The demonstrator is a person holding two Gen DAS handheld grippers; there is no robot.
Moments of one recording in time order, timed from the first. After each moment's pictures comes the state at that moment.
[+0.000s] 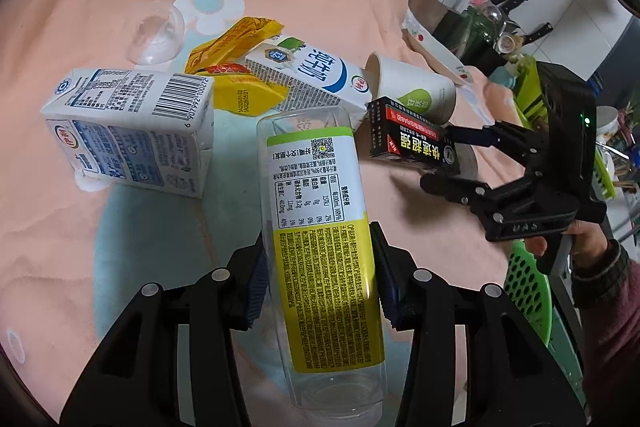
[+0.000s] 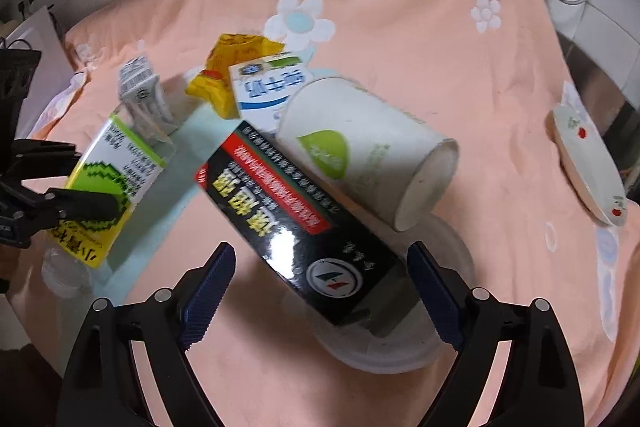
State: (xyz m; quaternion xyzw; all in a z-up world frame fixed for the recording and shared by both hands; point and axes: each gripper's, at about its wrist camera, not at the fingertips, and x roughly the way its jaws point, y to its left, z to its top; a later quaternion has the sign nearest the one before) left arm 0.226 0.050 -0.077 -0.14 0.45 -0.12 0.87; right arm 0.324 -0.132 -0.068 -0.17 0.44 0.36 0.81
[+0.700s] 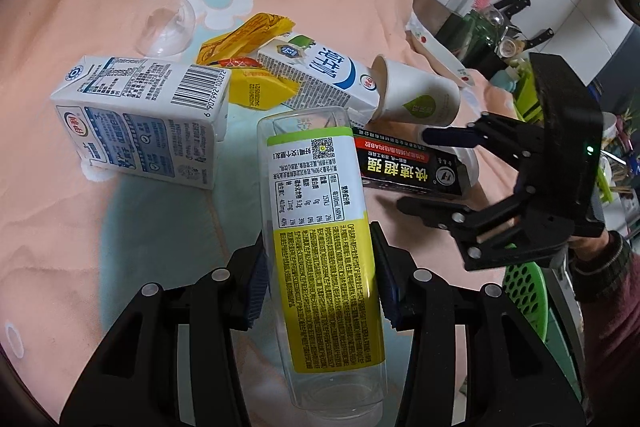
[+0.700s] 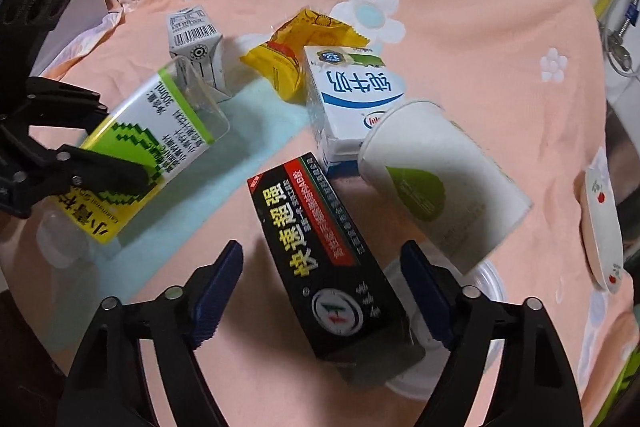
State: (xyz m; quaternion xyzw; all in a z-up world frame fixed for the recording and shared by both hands) left arm 0.223 0.059 -0.079 -0.15 0.46 -0.13 0.87; right arm 0.307 -0.086 -0.076 -0.27 0.42 0.39 0.77
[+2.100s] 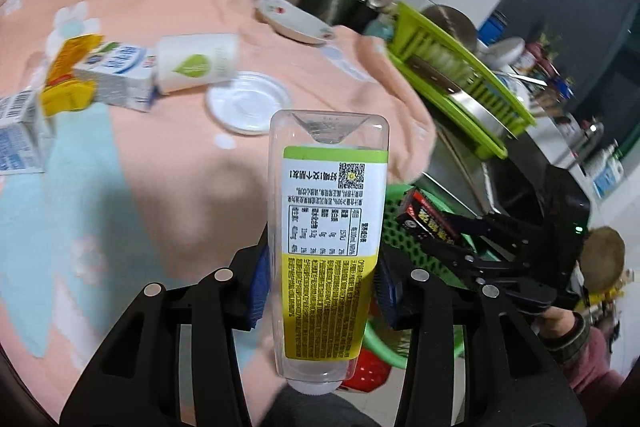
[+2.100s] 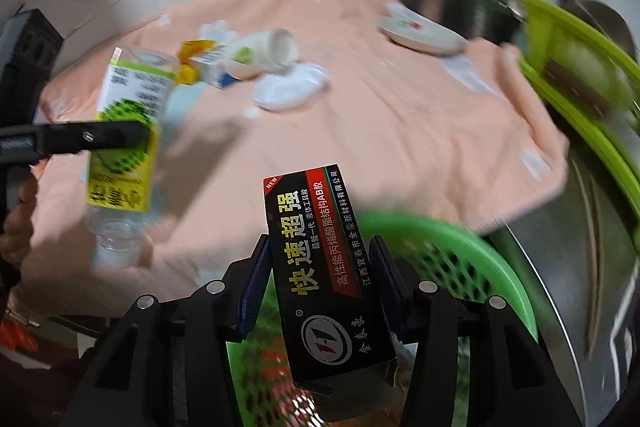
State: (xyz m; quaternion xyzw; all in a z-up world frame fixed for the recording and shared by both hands) left arm 0.152 -0.078 -0.043 -0.10 0.43 -0.28 0.85; right arm 0.122 -0.304 -0.060 -0.03 0.44 0.16 0.89
